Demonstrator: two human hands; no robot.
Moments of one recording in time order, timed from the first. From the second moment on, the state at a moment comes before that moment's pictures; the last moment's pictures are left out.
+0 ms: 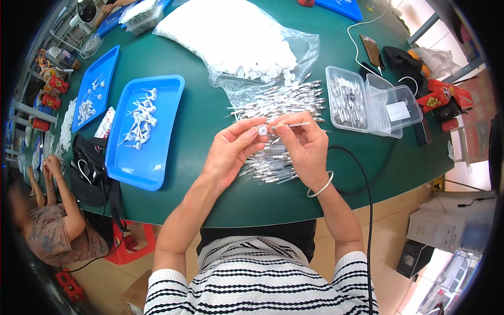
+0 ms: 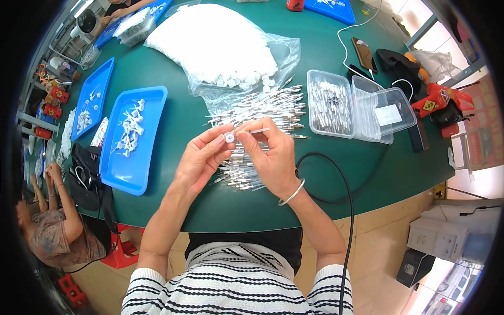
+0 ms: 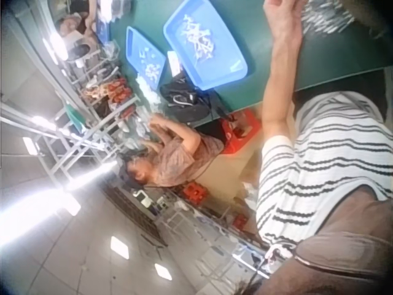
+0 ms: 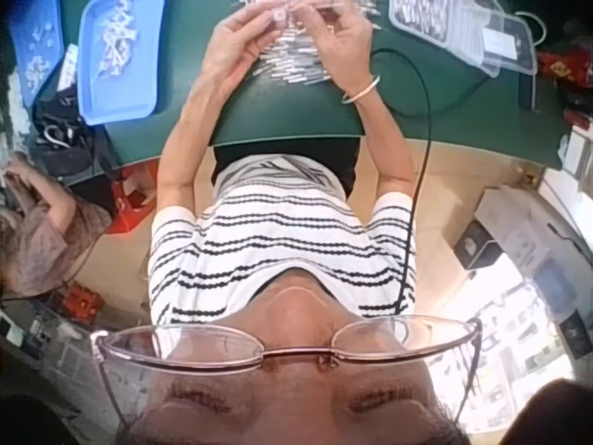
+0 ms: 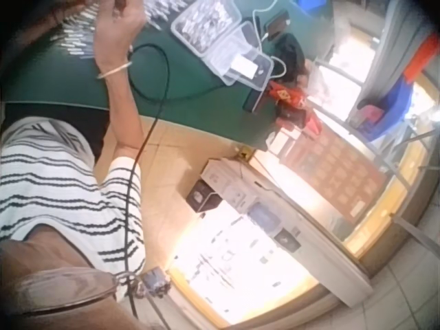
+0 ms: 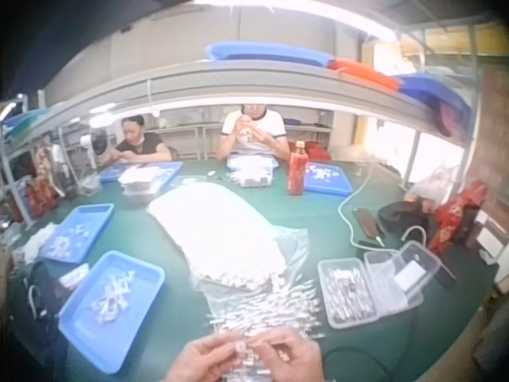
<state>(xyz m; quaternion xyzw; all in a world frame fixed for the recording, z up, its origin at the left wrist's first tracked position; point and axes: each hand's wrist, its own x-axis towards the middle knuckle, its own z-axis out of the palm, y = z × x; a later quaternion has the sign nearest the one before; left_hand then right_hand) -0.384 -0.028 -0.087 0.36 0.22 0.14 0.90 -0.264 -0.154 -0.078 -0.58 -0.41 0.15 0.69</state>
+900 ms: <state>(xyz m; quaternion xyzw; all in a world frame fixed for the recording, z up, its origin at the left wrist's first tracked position) -0.384 -0.027 -0.087 0.36 0.21 0.11 0.90 -0.266 -0.156 -0.072 -0.61 -0.44 0.11 0.65</state>
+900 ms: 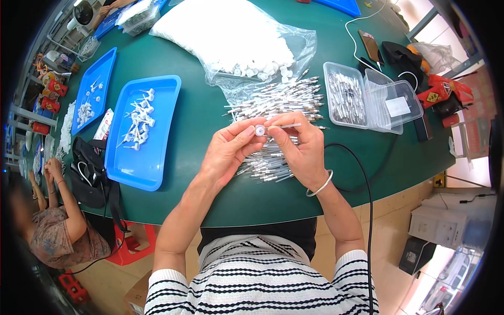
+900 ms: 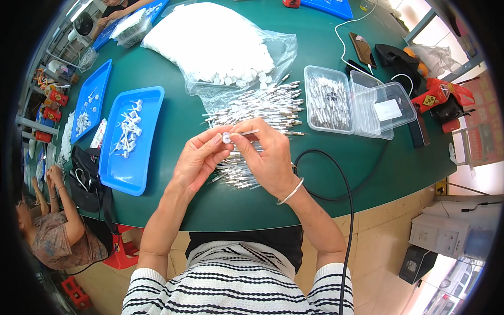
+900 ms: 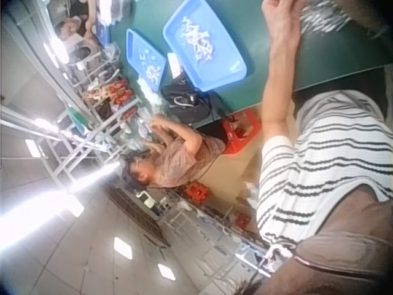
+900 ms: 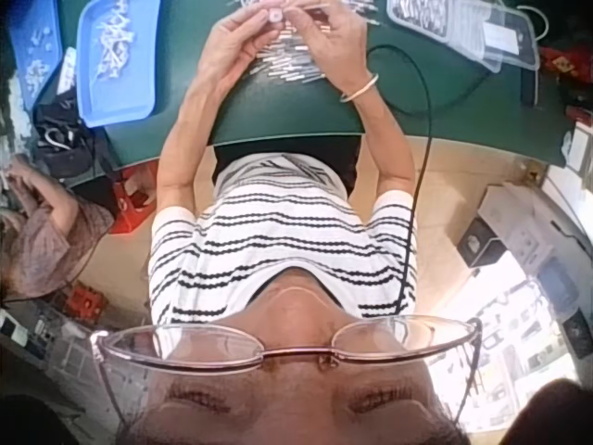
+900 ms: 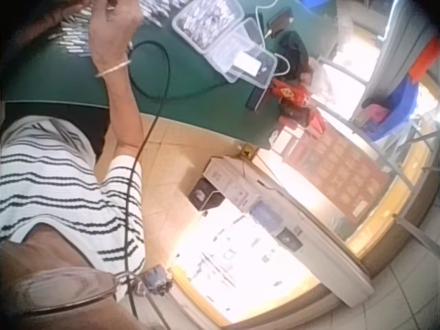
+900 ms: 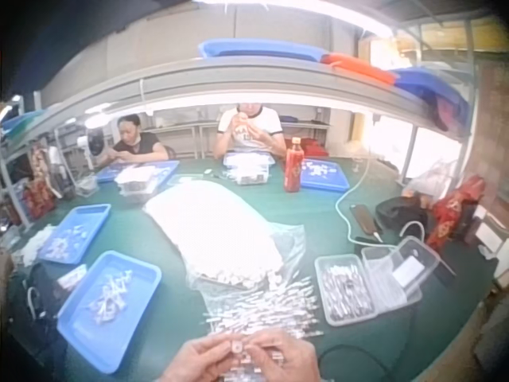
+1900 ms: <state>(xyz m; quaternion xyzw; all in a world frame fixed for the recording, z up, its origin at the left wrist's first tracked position) -0.384 -0.026 -0.088 0.38 0.20 0.10 0.90 -0.263 -0.163 -0.063 -0.62 -0.47 0.13 0.61</state>
